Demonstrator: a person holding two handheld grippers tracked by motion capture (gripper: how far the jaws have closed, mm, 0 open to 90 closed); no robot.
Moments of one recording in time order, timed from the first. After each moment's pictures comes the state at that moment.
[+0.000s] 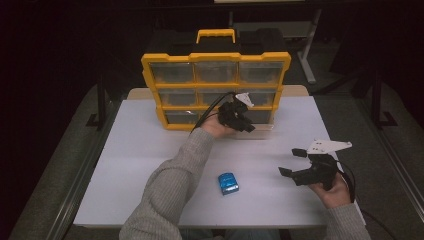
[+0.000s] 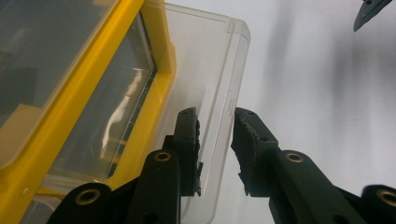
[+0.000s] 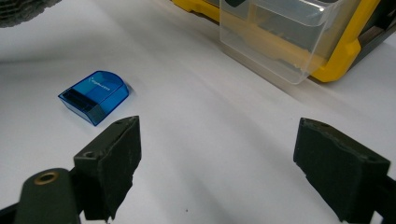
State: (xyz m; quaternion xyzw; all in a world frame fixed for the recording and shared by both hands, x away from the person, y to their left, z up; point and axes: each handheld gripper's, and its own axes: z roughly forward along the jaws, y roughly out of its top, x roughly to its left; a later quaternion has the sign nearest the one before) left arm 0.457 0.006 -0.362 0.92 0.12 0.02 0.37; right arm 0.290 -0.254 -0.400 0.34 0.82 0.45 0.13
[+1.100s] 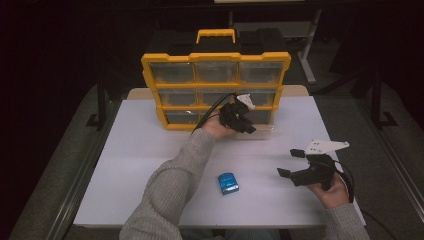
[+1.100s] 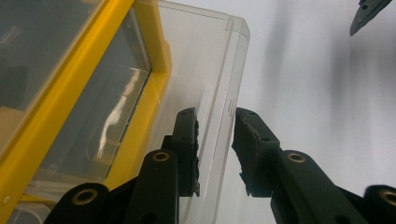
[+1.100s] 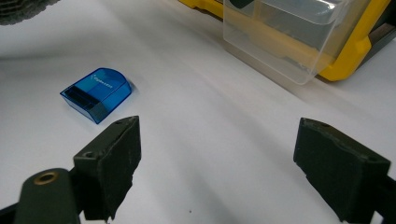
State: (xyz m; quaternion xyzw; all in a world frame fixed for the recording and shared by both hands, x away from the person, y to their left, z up) left arm 0.455 0.002 -0.364 0.93 0.11 0.02 0.36; right arm 0.291 -0.251 -0.402 0.33 0.82 0.45 0.13
